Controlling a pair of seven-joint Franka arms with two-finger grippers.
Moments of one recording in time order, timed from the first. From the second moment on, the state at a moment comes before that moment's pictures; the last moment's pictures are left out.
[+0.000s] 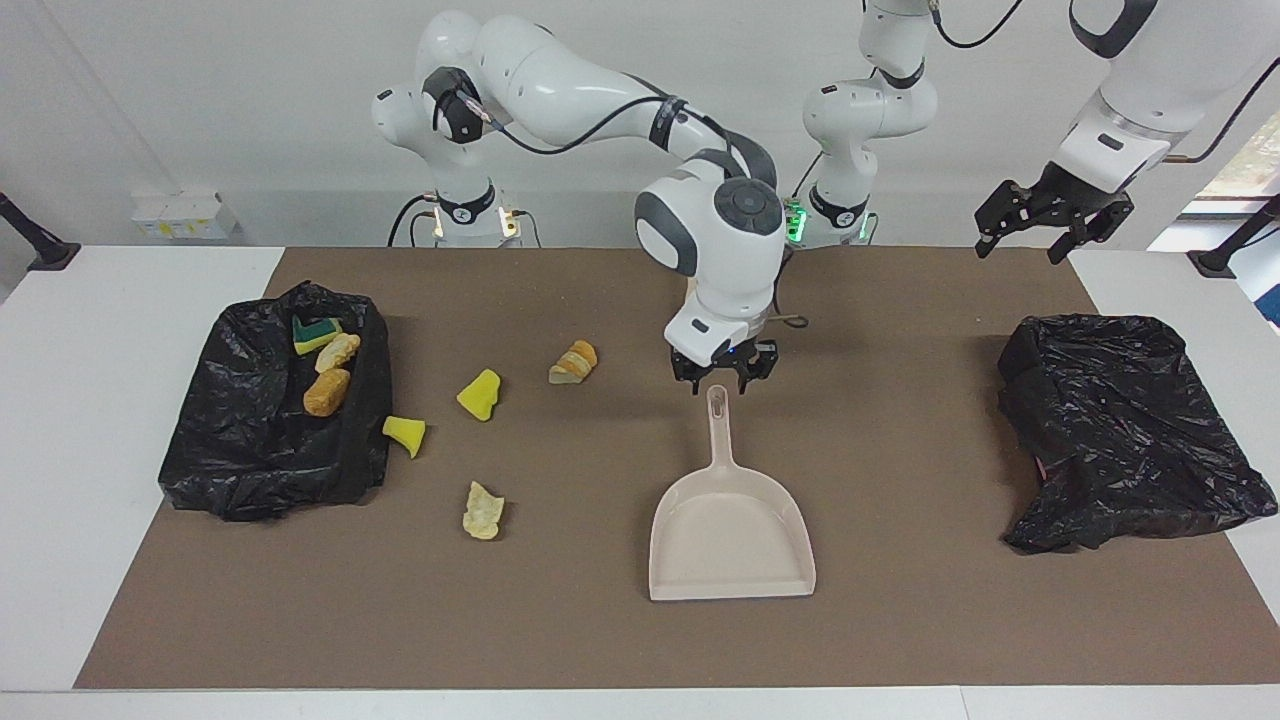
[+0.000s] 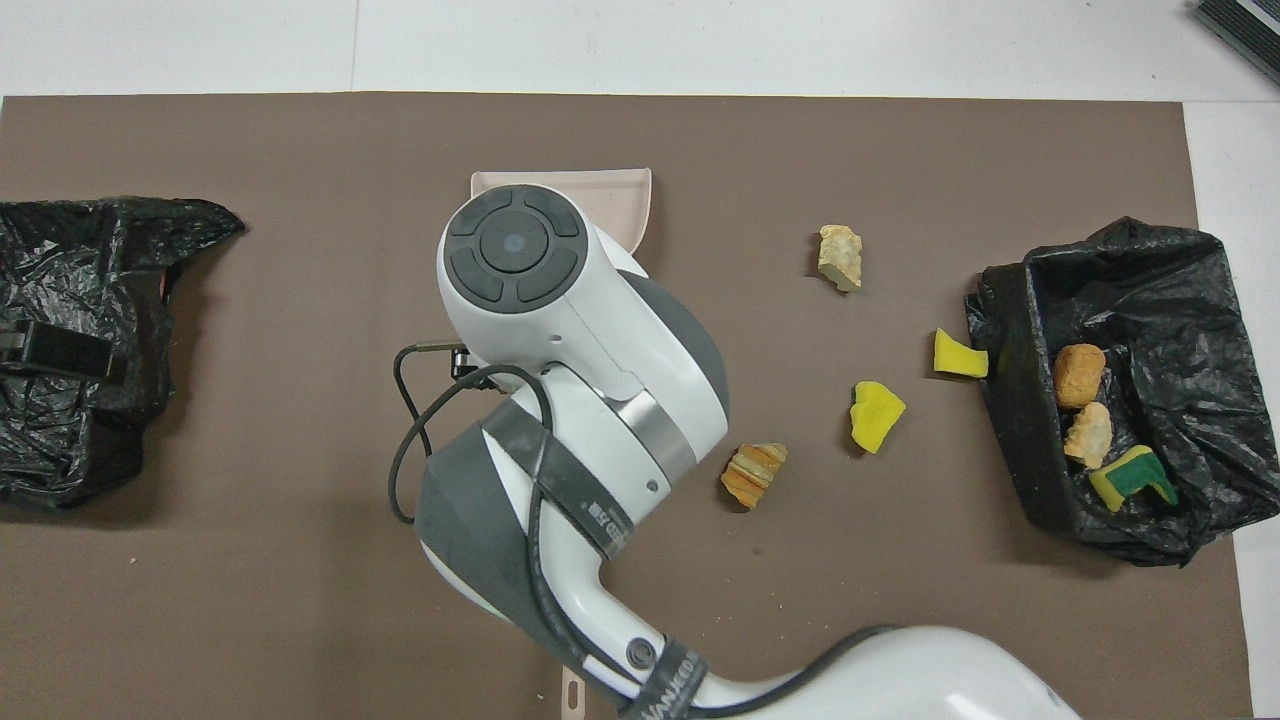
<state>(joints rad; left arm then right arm) 0.09 -0.06 -0.09 -1.60 -0.06 1.49 0.11 0.58 0.56 0.17 -1.10 0.02 1.64 0.72</state>
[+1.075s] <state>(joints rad) -0.13 -0.04 -0.14 -1.66 -0.06 1.69 -0.03 0.69 0.05 0.18 -1.90 0.15 1.84 0.78</state>
